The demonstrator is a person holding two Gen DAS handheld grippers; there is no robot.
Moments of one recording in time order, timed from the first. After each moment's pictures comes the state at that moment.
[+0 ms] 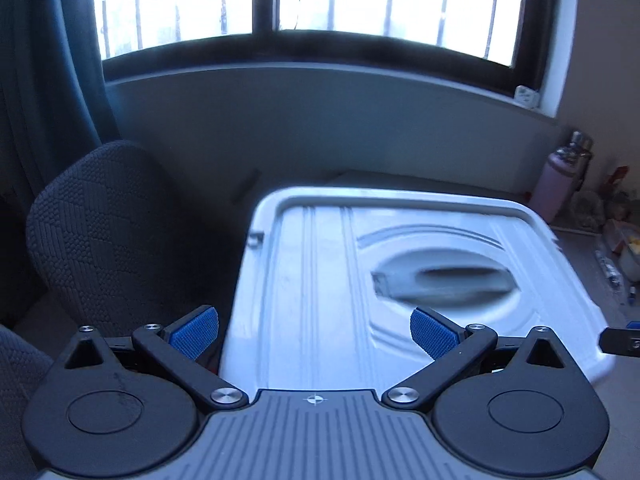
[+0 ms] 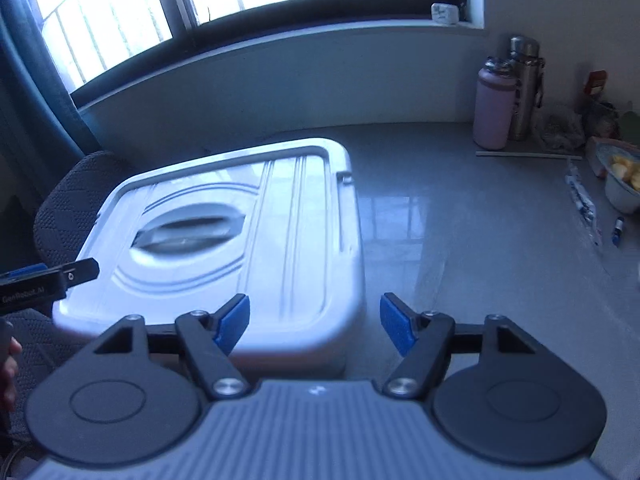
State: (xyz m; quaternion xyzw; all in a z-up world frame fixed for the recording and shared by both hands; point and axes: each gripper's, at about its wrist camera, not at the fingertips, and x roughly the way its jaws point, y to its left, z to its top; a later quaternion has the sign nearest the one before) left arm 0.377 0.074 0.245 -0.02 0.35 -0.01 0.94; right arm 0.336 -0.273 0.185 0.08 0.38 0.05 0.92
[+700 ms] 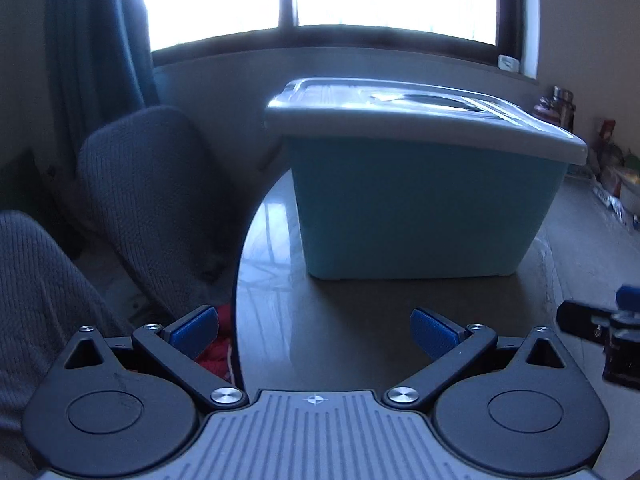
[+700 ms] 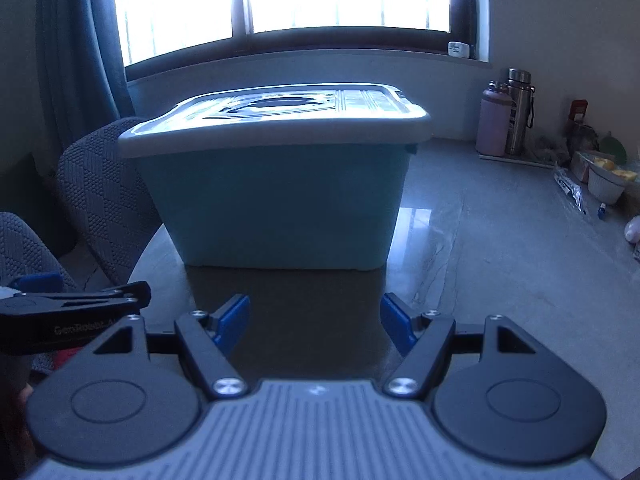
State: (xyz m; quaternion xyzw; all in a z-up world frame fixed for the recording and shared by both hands) left arm 0.191 0.092 0.119 -0.01 0.31 0.03 0.95; right arm 0.196 -0.207 0.080 0.02 0.28 0.05 0.96
